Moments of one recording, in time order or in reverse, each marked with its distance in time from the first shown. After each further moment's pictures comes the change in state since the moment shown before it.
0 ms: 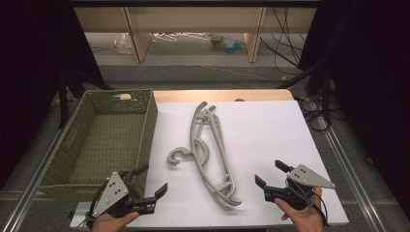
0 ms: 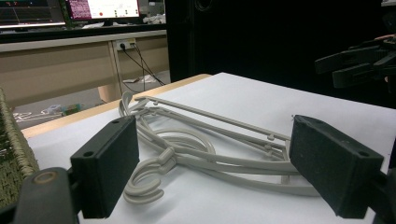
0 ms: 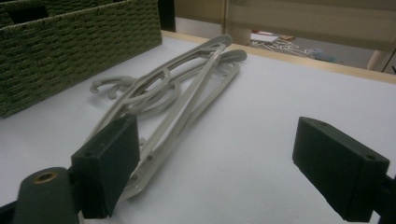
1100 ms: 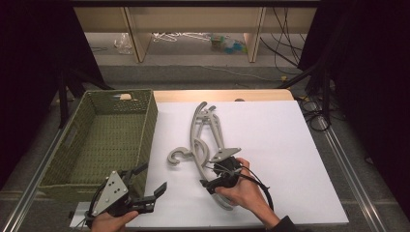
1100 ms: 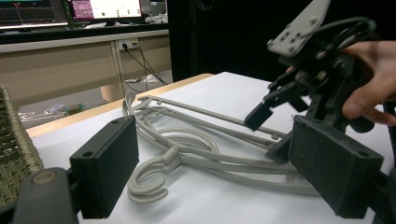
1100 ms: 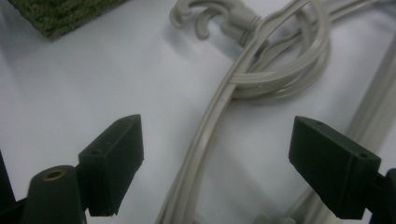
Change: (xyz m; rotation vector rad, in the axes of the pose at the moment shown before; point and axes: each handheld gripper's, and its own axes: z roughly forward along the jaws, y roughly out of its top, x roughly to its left) left arm 0.003 -0.001 0.000 0.006 0.009 0.005; right arm 0.085 0.035 0.140 0.488 0.258 -0.162
